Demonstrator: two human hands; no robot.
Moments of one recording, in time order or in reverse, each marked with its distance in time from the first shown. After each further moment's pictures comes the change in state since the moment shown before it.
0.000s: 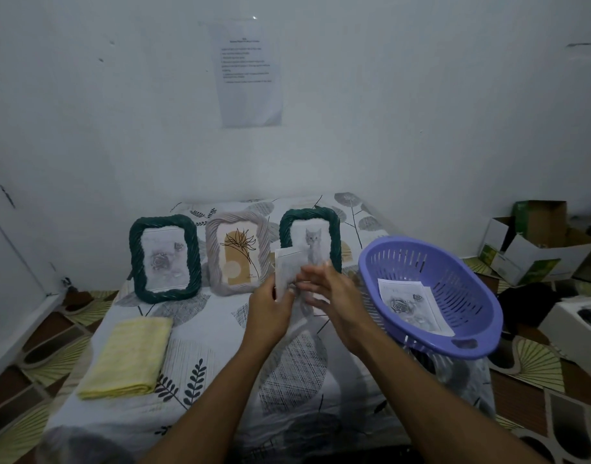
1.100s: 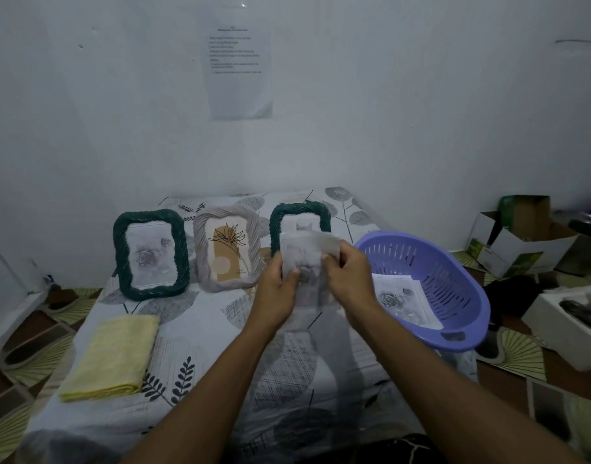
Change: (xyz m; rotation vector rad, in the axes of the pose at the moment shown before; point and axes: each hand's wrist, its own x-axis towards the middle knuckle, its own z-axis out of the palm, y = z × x) left_hand 0.015 0.017 0.019 -0.088 -0.104 0.022; right_hand 0.007 -0.028 -0.009 -0.397 0.310 -0.215
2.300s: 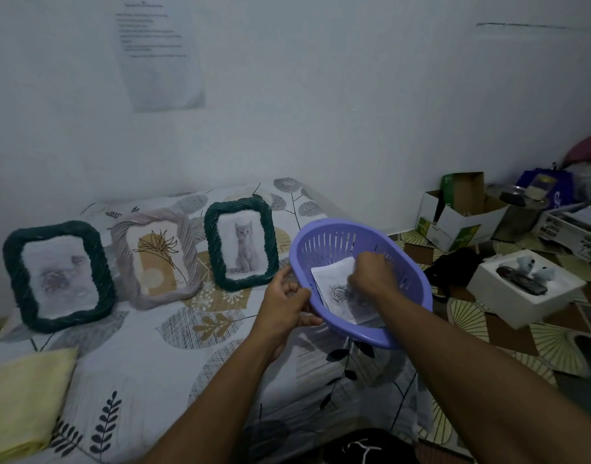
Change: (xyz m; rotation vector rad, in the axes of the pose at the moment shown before) left_hand -0.002 0.001 0.098 -0.380 -0.251 -0.461; right_hand 0.077 0.094 -0.124 -0.965 -0.043 0.212
